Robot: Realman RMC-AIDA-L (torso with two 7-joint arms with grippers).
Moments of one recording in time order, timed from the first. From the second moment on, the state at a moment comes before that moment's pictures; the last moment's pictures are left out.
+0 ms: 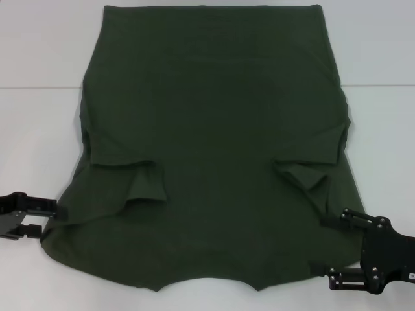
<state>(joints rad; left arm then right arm) -0.56 -1.87 0.56 0.71 2.49 1.59 -2.57 0.34 2.09 -0.71 -0.63 -1.95 -1.67 1.08</state>
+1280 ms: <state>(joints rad) -0.58 -1.90 0.59 0.70 2.56 1.50 -2.60 0.35 2.09 -0.71 -0.63 -1.95 -1.66 1.08</state>
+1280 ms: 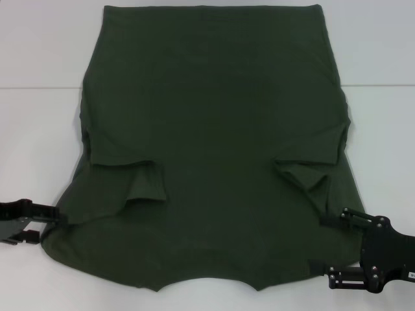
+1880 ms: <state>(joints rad) -0.60 -1.92 0.59 0.70 2.56 1.52 -2.59 0.35 2.09 -0.71 -0.62 -1.95 -1.67 1.08</state>
